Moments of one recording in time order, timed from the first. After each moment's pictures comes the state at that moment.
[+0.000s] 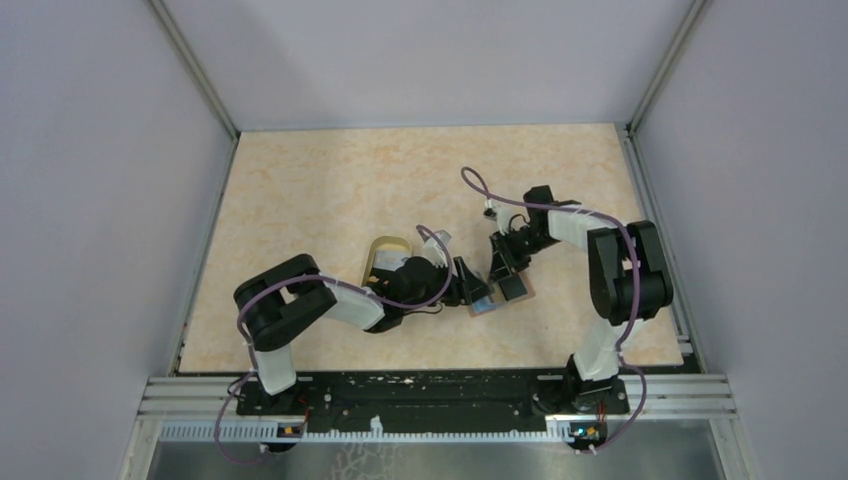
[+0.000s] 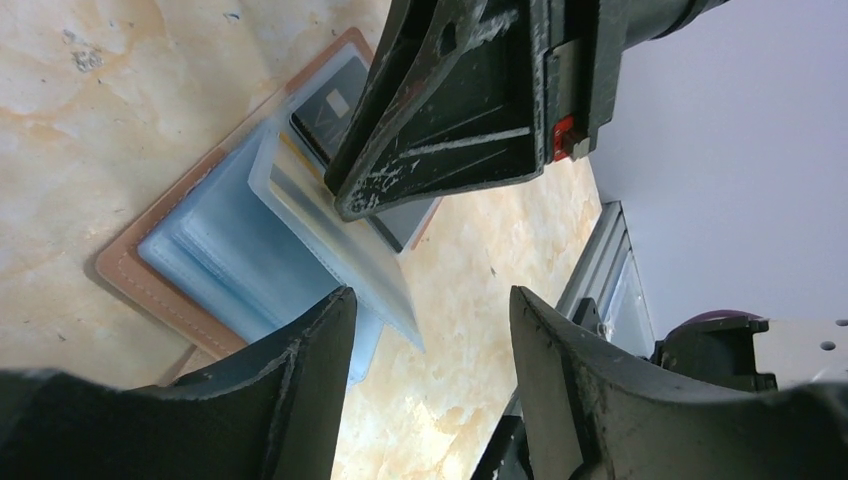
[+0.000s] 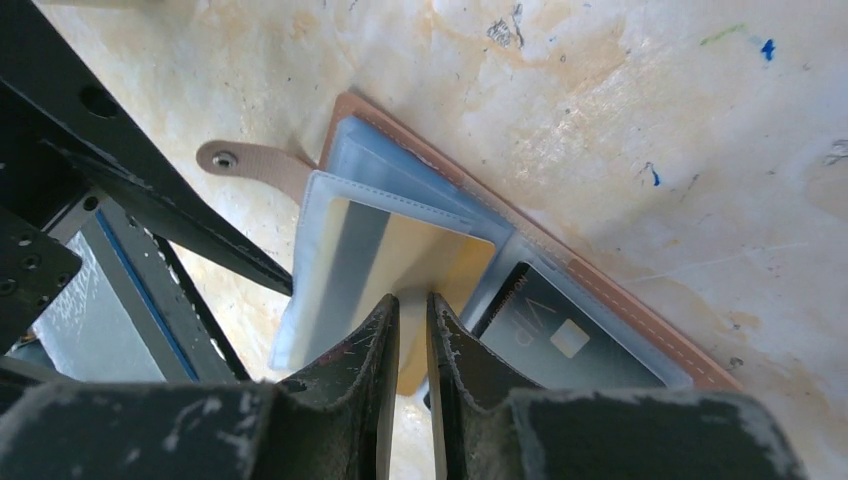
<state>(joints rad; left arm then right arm) -1.03 1.83 0.69 0.88 0.03 -0.96 0.20 1.77 1.01 -0.66 -0.76 -0.40</state>
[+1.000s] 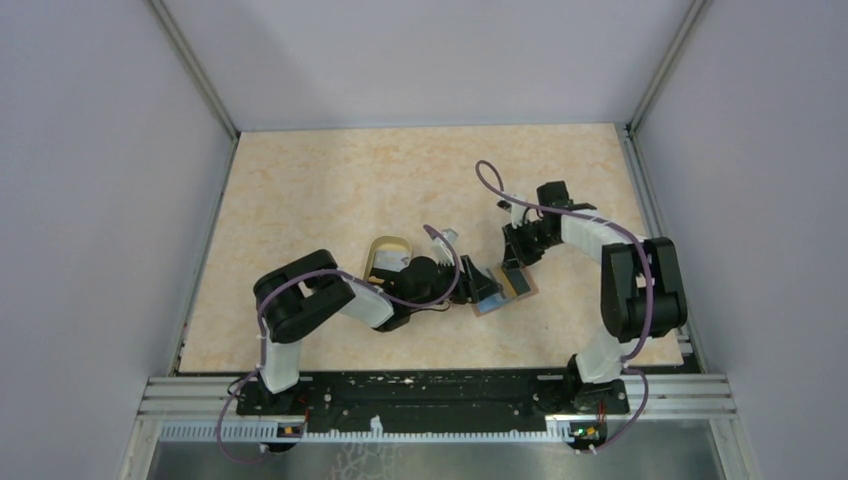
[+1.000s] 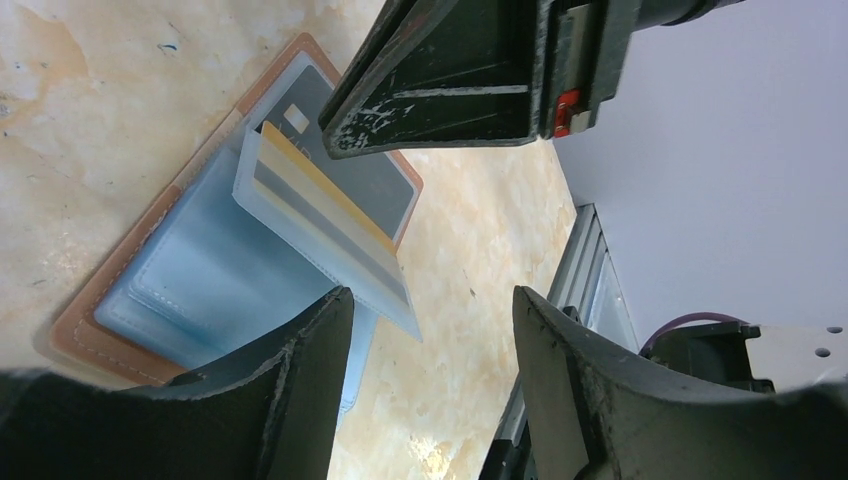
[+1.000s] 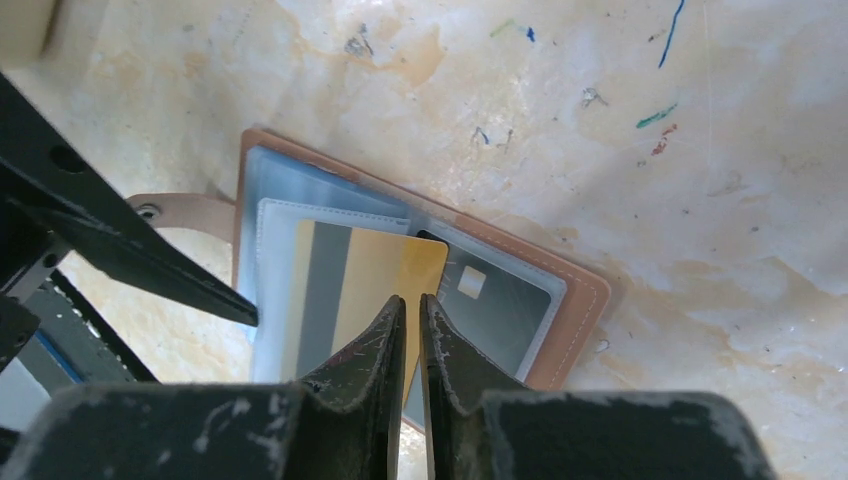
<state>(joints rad) -1.03 1.95 0.73 1.02 0.07 -0.96 0.15 1.64 0.96 -0.56 -0.61 -0.33</state>
